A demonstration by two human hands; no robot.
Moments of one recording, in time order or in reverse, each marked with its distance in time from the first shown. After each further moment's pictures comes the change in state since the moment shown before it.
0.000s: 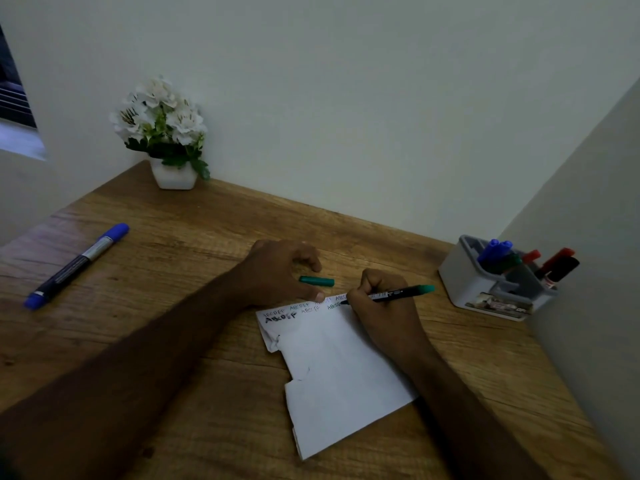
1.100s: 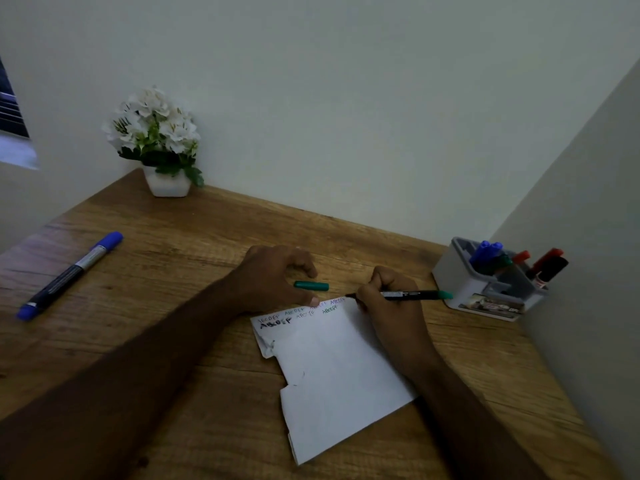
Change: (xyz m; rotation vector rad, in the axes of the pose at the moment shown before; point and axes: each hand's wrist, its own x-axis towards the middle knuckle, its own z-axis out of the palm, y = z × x) left_hand -0.001 -0.001 -0.001 -0.004 0.003 0.002; right_hand -0.001 -0.001 -0.009 0.132 0.111 0.052
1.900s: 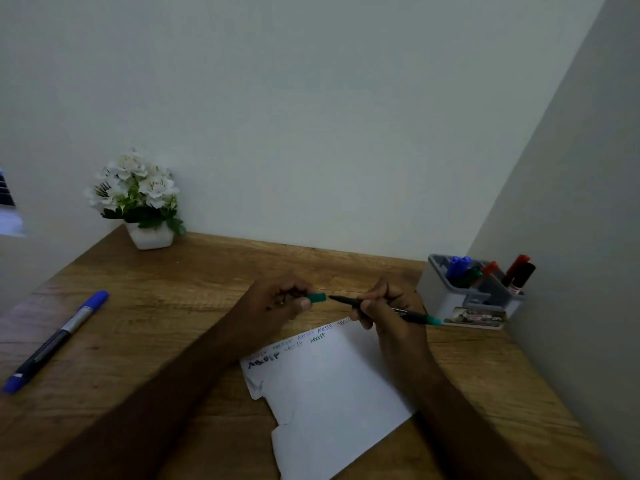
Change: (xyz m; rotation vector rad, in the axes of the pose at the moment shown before) left_hand -0.007 0.033 0.001 -0.489 0.090 0.176; right_hand 0.001 -0.011 -0.020 0.427 -0.003 -0.137
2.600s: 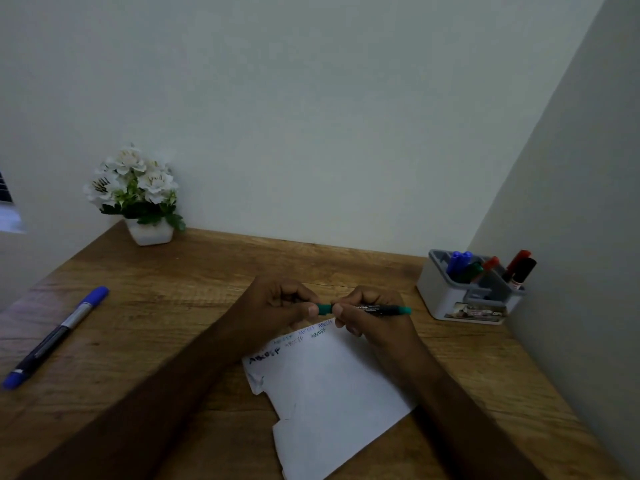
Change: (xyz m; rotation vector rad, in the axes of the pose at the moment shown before) left_hand -0.003 0.011 0.003 -0.101 -0.040 -0.015; right_hand 0.001 0.005 0.002 -0.157 -0.196 0.118
